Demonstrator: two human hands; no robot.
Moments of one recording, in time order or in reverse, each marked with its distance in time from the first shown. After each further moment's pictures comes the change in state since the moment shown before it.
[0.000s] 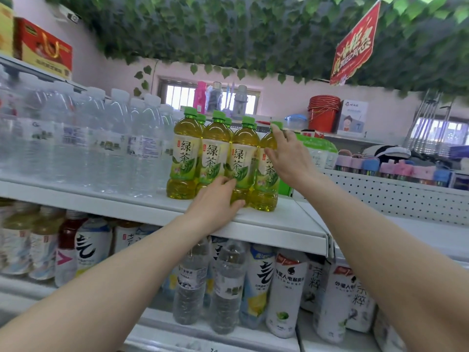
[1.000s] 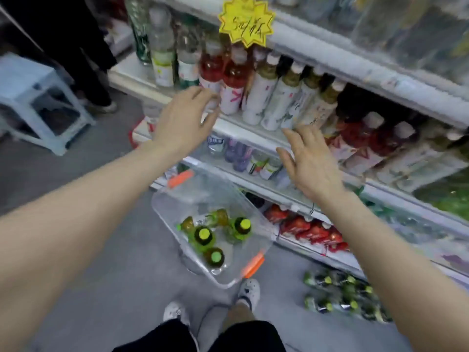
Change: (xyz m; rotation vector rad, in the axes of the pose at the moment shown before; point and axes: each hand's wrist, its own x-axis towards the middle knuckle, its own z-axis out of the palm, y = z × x) left_hand -0.430 -0.275 0.048 -0.006 -0.088 -0.226; right_hand -0.466 -0.234 0.172 0.080 -0.459 -0.286
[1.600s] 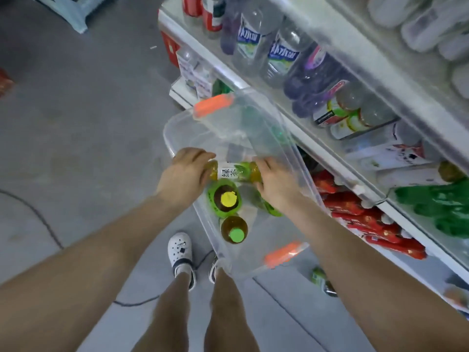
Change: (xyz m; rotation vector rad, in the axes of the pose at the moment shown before) left_hand -0.231 -0.107 0.219 -0.027 -0.322 -0.413; right_hand -0.083 -0.081 0.305 0.257 -0.849 -0.083
